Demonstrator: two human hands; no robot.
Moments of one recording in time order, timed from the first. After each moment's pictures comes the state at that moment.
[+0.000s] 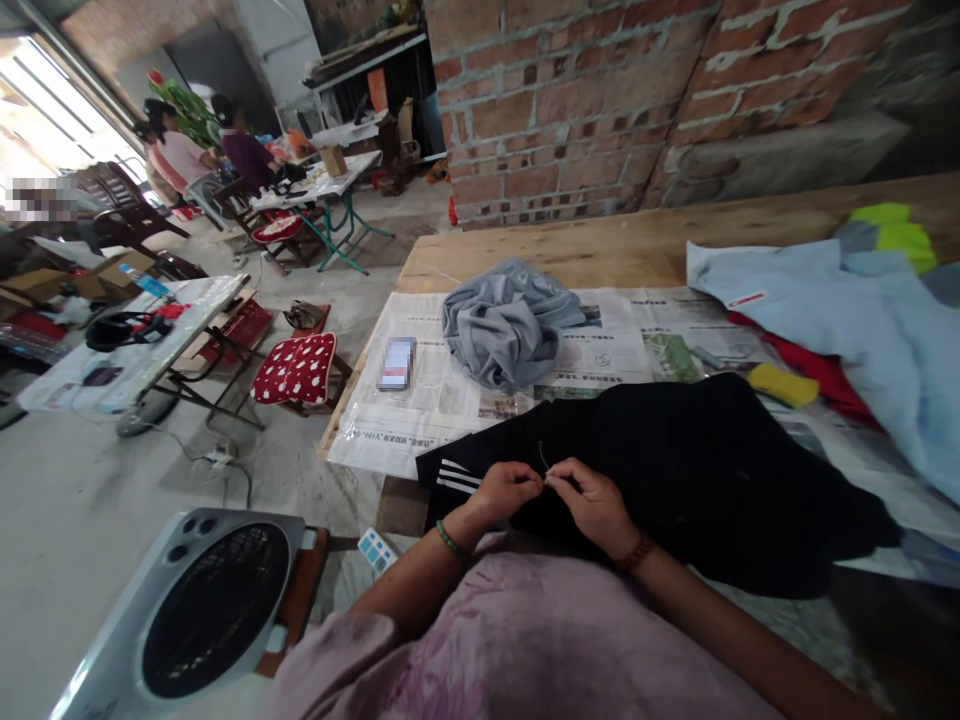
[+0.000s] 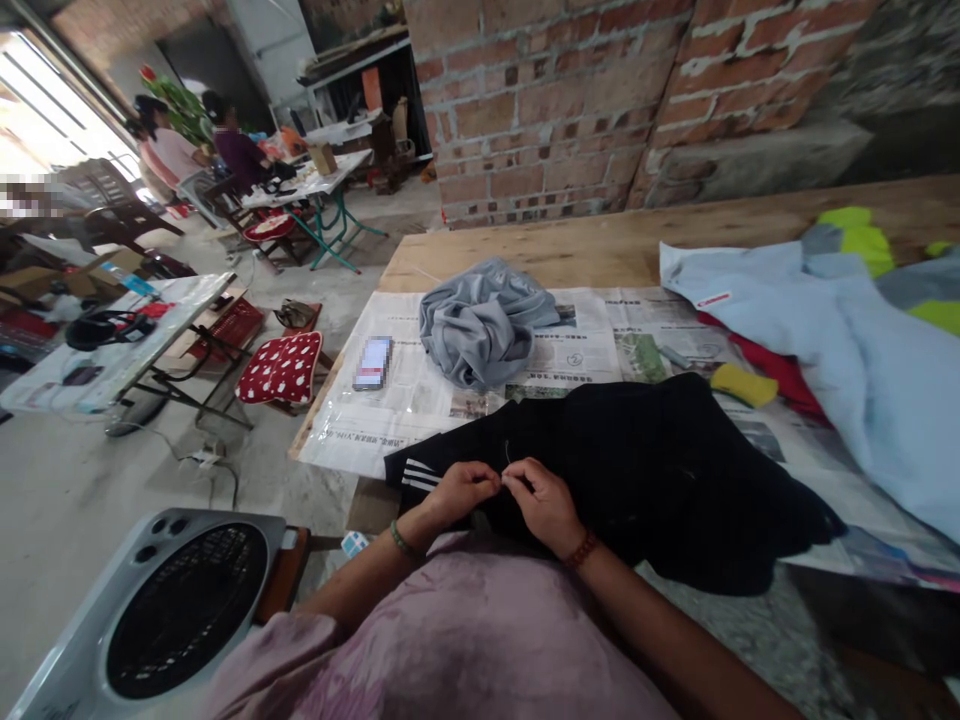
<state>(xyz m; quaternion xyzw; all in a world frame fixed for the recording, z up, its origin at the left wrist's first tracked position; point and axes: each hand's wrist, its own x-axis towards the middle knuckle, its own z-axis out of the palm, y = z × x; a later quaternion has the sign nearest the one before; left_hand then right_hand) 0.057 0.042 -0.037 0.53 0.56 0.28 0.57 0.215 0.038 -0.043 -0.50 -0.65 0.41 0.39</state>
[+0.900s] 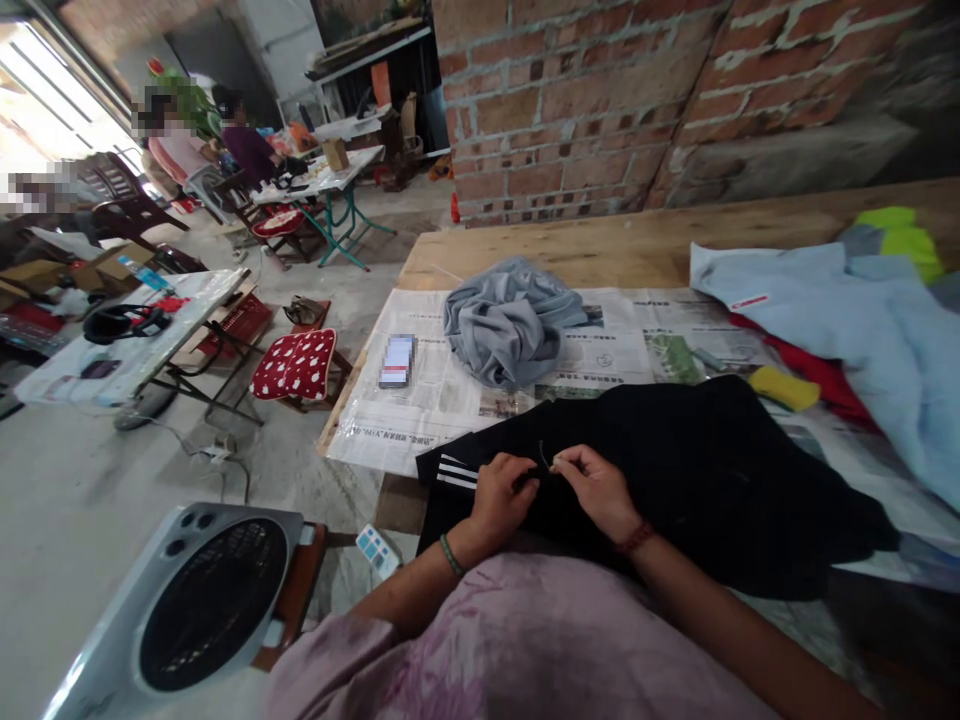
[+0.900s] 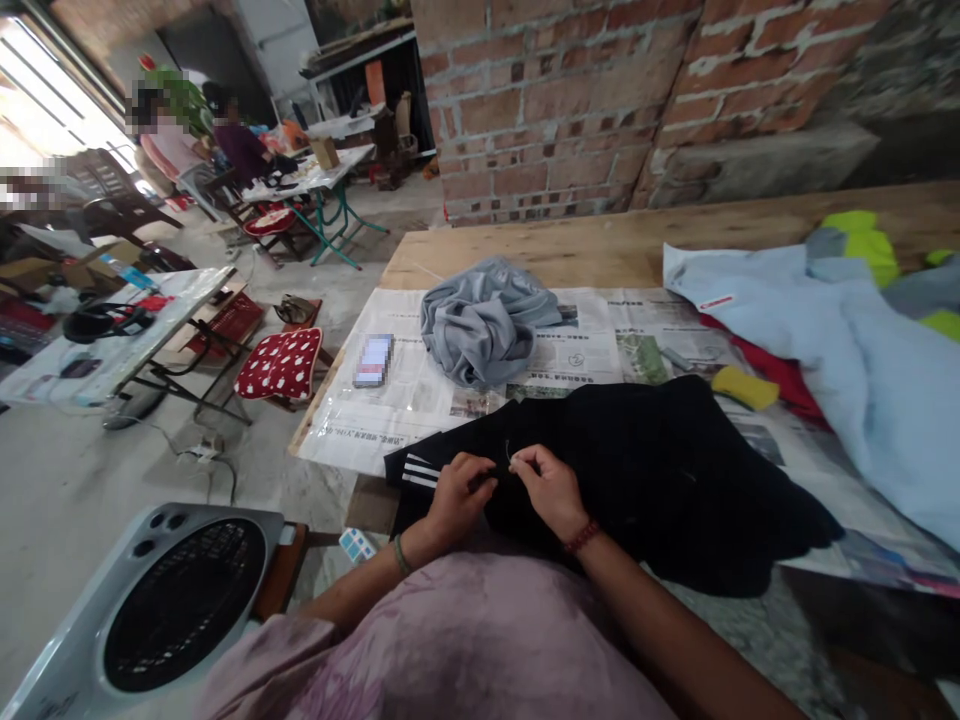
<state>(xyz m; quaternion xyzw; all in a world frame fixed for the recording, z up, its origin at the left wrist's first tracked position) 0.057 0.024 -0.033 0.69 0.60 0.31 0.27 0.216 0.055 -0.048 -0.57 -0.59 0.42 0.38</state>
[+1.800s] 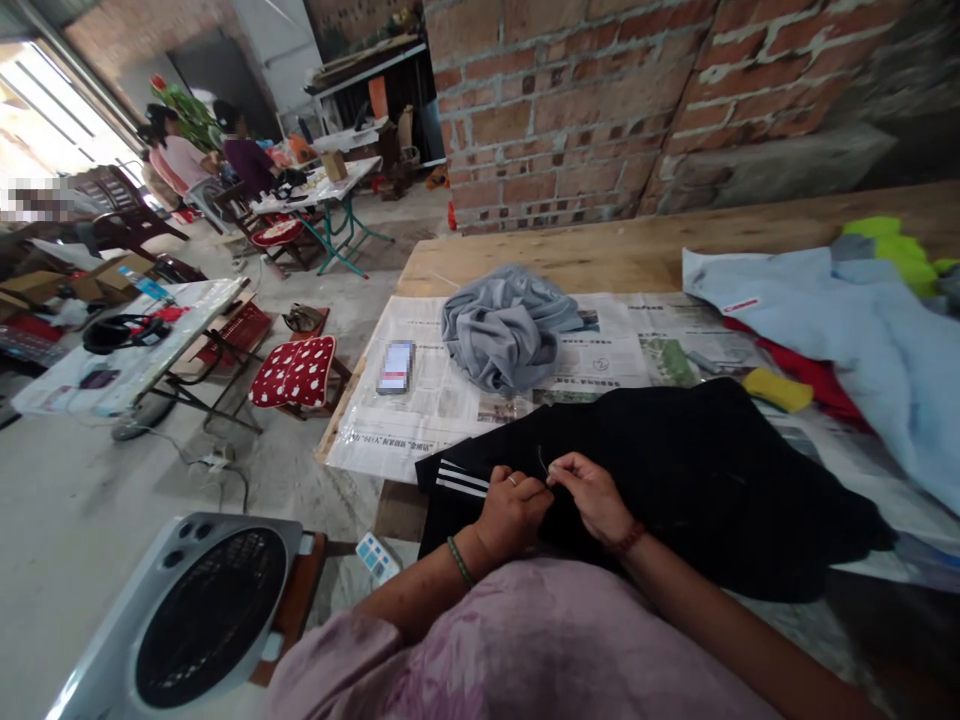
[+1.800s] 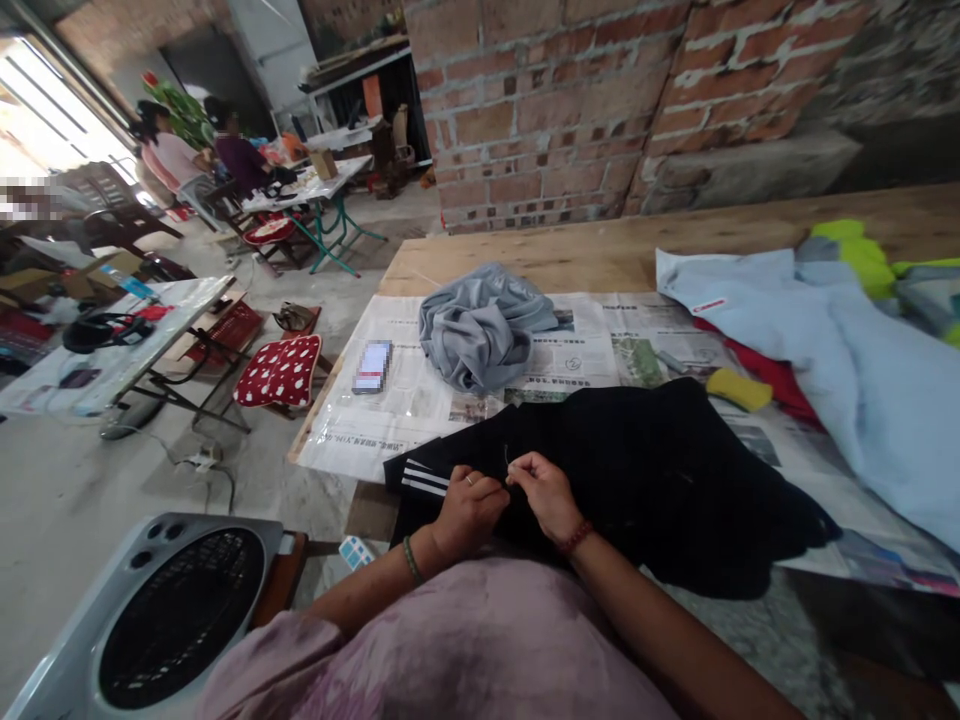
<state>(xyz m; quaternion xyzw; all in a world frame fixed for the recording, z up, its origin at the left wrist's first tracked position) 0.061 0.019 -0.041 0.88 0.45 0.16 0.06 0.207 0.056 -0.058 -0.54 -0.47 0.55 0.43</state>
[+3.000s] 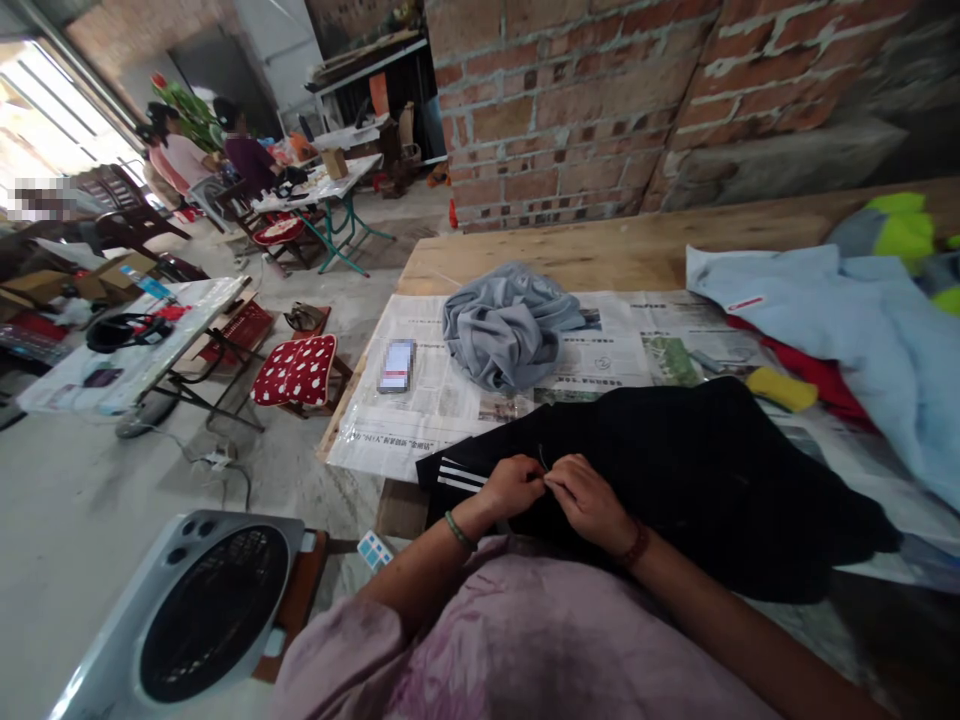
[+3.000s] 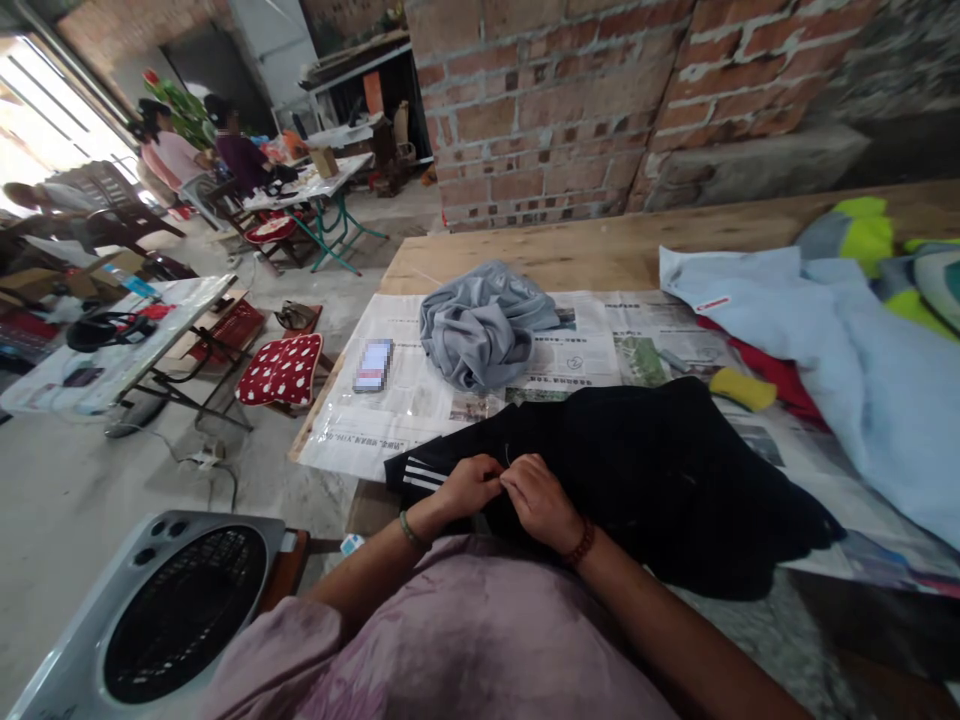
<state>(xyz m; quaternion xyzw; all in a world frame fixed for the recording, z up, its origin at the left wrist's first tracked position) 0.065 0.059 -0.032 0.71 0.55 0.18 0.40 0.220 0.050 -0.043 -0.34 -0.82 0.21 0.41</state>
